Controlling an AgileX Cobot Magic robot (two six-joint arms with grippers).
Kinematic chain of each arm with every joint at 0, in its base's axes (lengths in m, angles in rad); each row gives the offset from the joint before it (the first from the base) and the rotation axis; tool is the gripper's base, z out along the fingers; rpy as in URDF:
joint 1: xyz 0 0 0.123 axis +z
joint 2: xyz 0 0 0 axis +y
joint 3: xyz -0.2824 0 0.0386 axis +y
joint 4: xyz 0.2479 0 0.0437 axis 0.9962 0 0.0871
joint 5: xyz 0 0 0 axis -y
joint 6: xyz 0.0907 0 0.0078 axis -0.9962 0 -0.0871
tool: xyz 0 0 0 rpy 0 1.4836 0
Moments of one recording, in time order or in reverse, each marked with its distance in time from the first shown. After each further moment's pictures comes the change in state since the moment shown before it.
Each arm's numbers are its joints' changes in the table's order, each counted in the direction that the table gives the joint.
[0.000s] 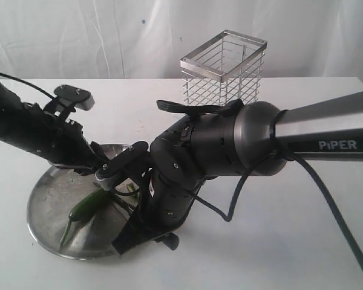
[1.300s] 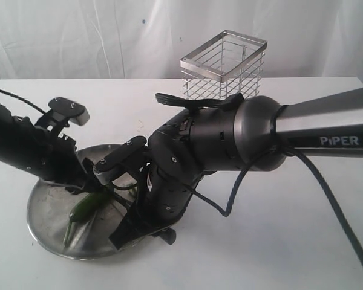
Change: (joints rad) left arm -0.001 -0.049 0.100 -0.019 0.003 -0.061; right arm 0.000 -0.003 -0.021 0.000 -0.007 0.000
